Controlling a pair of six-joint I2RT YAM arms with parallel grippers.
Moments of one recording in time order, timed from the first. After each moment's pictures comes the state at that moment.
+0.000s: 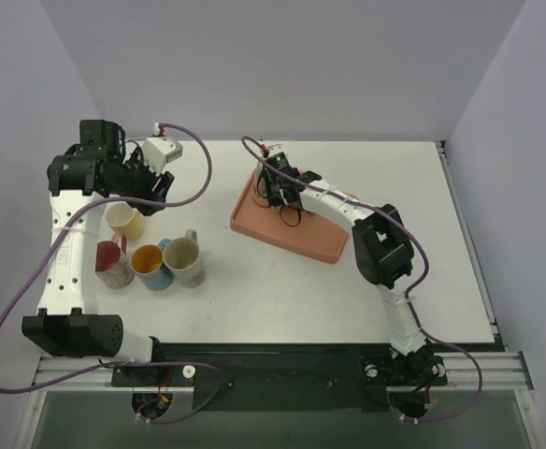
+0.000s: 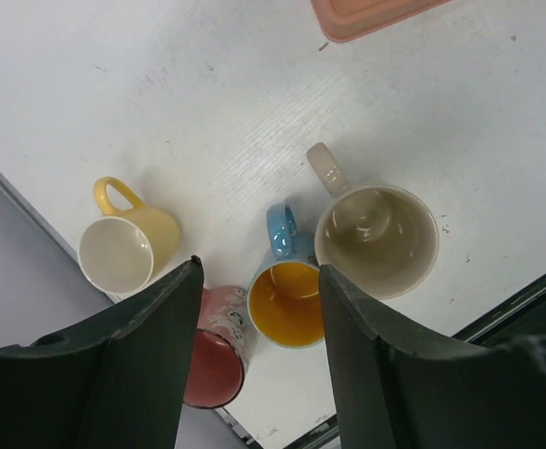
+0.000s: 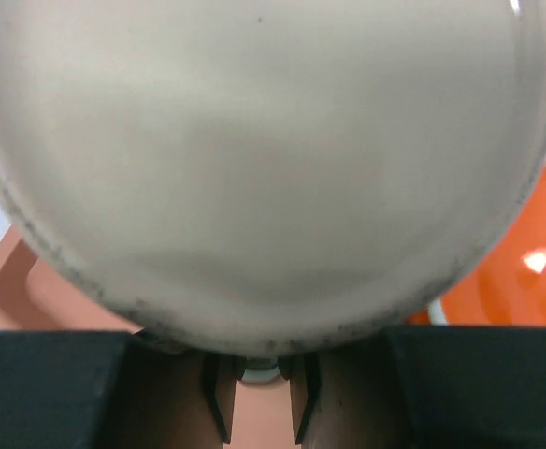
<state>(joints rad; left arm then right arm) 0.00 1.49 1.85 -1.33 0.33 0.65 0.64 2.24 1.82 -0.38 0.24 0.22</state>
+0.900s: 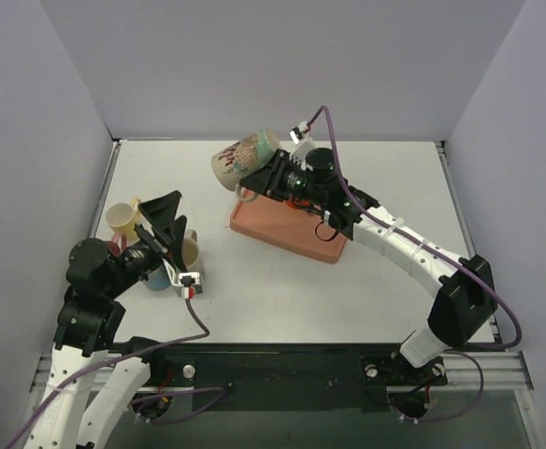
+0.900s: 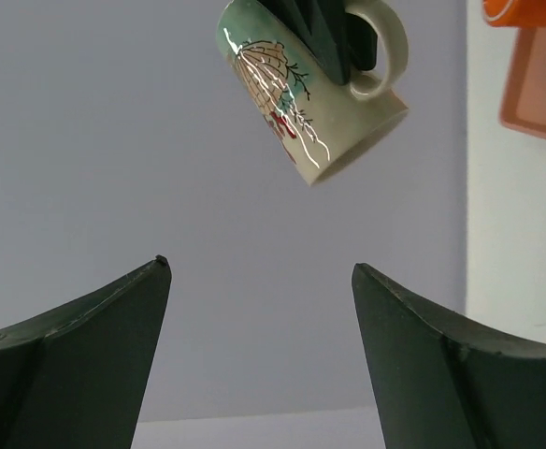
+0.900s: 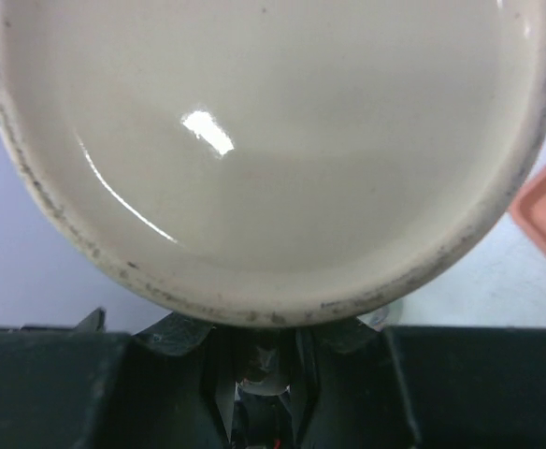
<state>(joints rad) -0.25 0.57 0.88 -0.38 0.53 1.53 0.67 1.58 1.32 0.07 -0.26 0.88</state>
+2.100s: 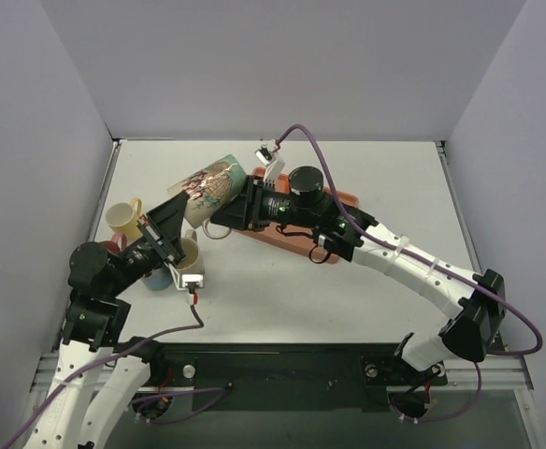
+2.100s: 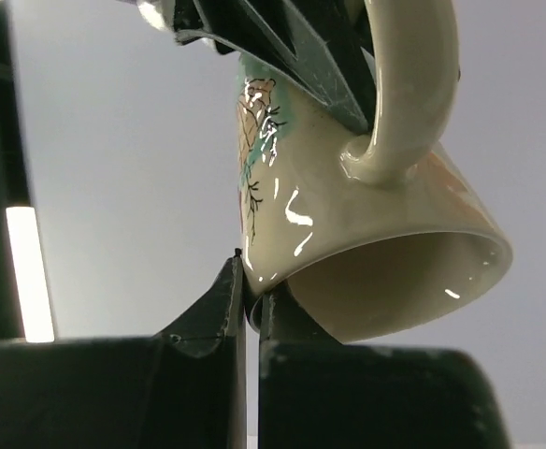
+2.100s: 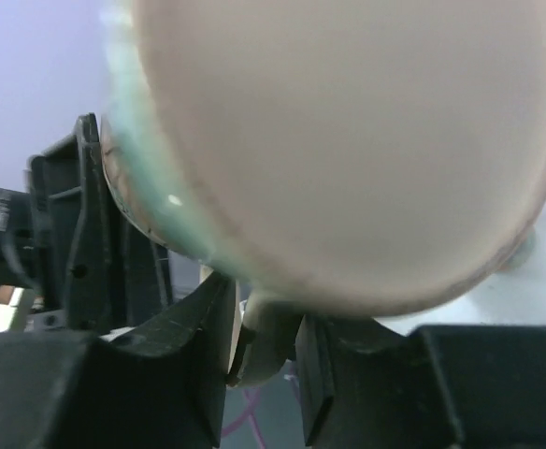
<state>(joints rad) -0.25 0.54 0.77 -0.05 0.60 1.84 0.90 1.47 1.35 0.02 -0.35 0.88</state>
